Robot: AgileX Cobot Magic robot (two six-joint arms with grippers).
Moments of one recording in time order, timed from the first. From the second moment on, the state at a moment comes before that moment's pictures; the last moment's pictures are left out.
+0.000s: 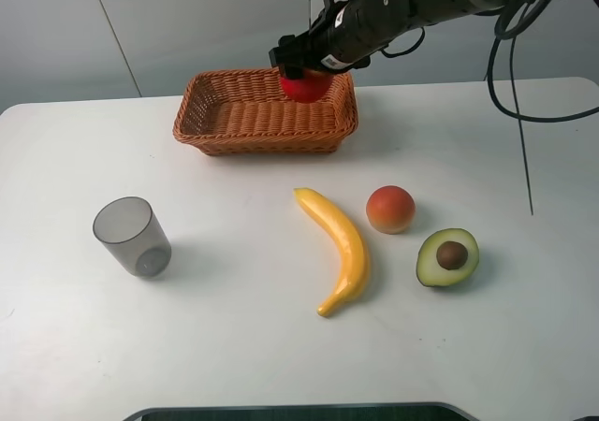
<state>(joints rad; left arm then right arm) -0.07 0.00 -0.52 0.06 1.09 -0.08 0.52 2.09 -1.45 0.01 0.18 0.15</state>
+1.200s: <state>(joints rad) -0.07 0.00 -0.52 0.06 1.09 -0.08 0.51 1.84 -1.31 0.08 0.51 0.11</state>
